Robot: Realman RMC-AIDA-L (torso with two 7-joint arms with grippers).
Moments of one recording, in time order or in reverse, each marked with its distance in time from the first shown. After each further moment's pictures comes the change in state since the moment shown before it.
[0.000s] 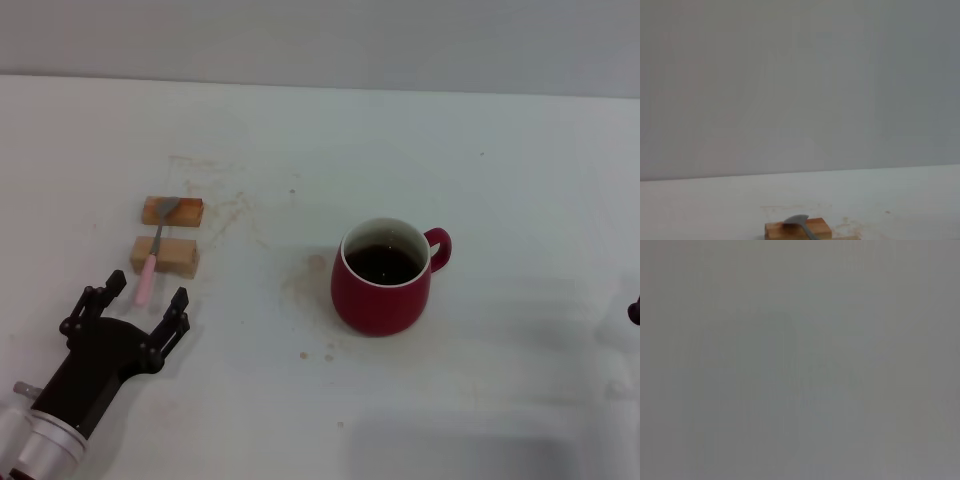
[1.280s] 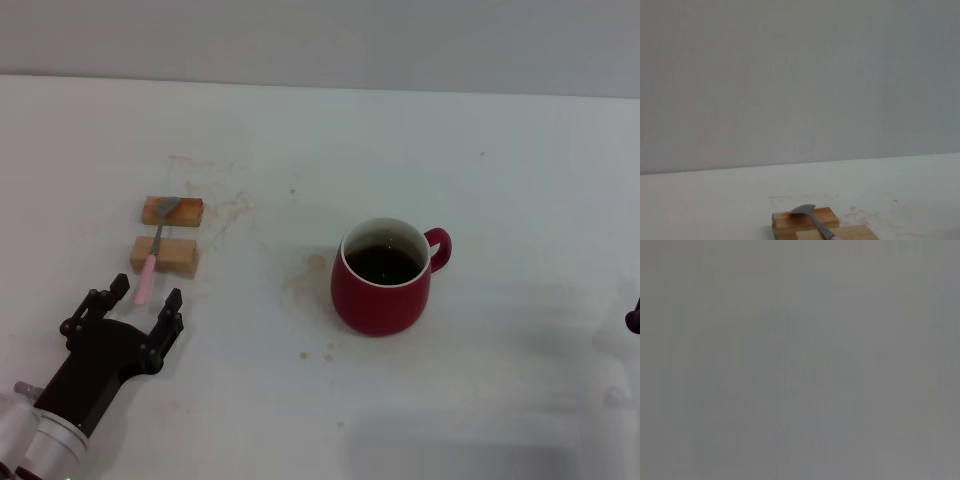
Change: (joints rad) left arm -0.005 -0.002 -0.005 -0.002 -0.013 -0.034 0.027; right arm -0.015 0.002 -0.011 0.008 -0.010 -0.010 0.000
